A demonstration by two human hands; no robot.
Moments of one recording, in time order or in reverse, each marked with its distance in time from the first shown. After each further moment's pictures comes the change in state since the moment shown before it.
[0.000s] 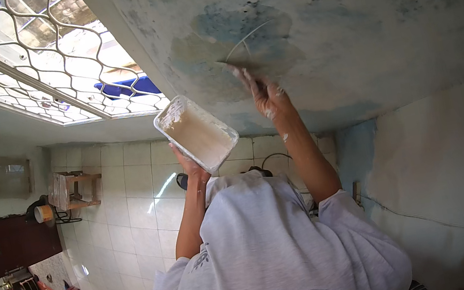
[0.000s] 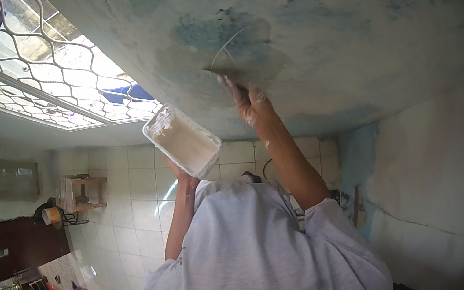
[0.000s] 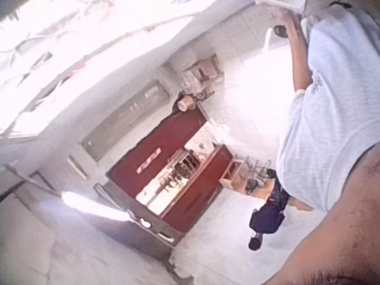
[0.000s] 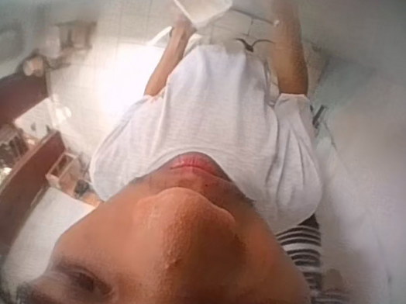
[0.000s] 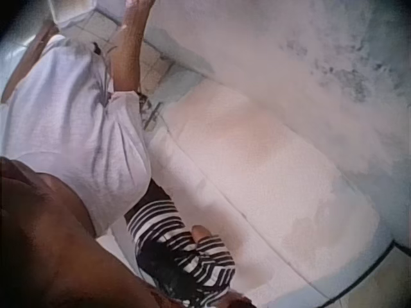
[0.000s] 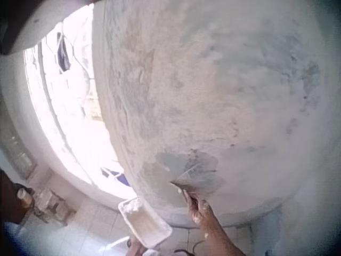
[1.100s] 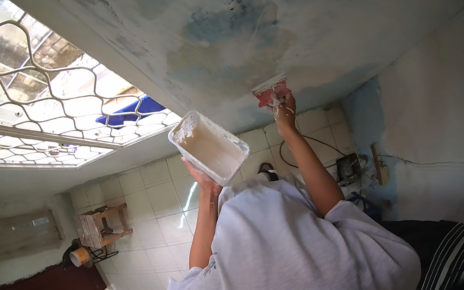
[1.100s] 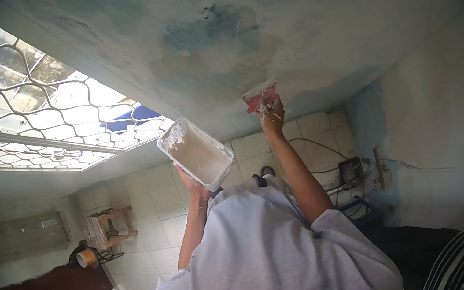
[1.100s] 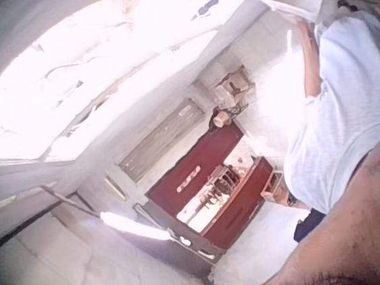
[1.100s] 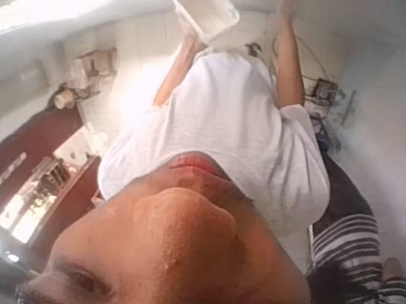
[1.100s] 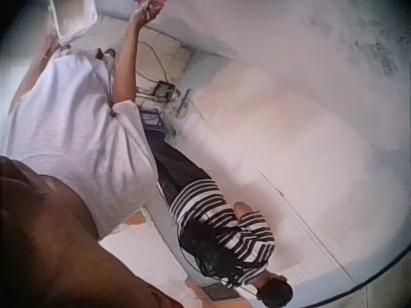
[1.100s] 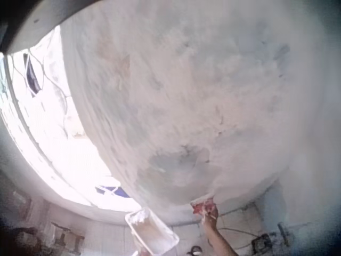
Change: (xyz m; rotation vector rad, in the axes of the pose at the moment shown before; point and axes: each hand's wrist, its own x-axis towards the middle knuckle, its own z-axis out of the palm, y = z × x) left_hand -0.016 0.048 -0.005 0.207 0.068 -0.176; right_hand -0.017 0.036 -0.108 -0.960 0.431 -0.883
